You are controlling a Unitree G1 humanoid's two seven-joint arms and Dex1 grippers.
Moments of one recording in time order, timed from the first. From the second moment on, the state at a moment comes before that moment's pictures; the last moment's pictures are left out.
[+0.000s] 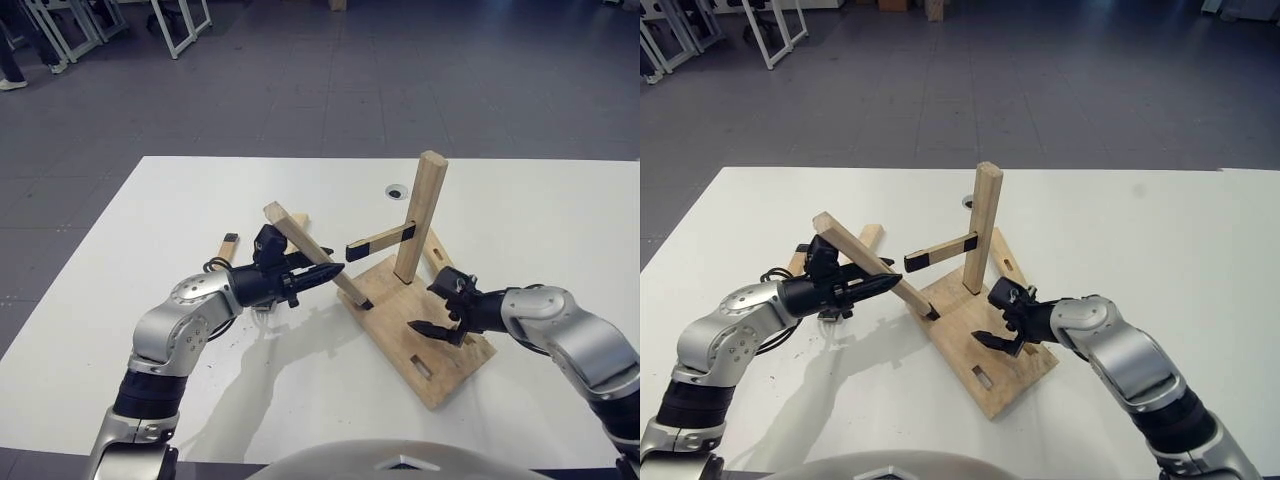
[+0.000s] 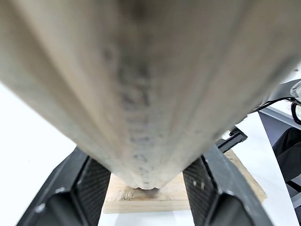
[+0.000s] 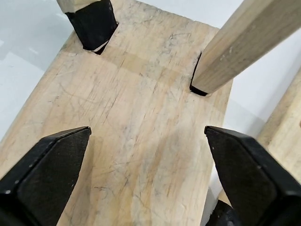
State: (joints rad) left arm -0.14 0.53 -0.07 -0.22 -0.68 0.59 -0.81; right arm -0.17 -0.76 0.31 -0.53 0.28 0.98 0.70
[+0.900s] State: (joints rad) left arm -0.33 0.59 -0.20 -0.14 -0.65 0.66 -0.79; right arm -0.12 -0.74 0.36 -0.56 0.26 0.94 0.62
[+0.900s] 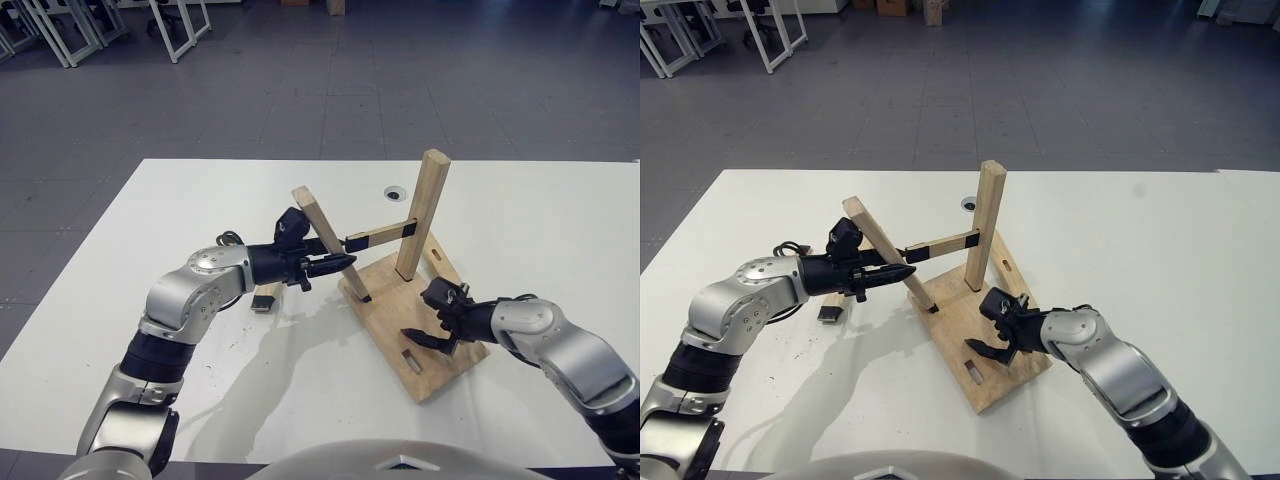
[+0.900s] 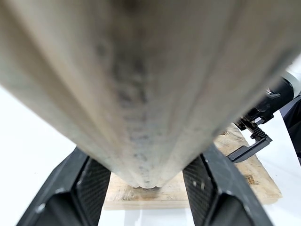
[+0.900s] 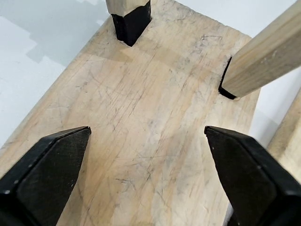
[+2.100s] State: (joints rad) left arm -0.46 0.61 -0.31 -0.04 -0.62 0.65 -0.82; right arm -0.44 -0.21 0.10 -0.56 0.38 1.04 0.30
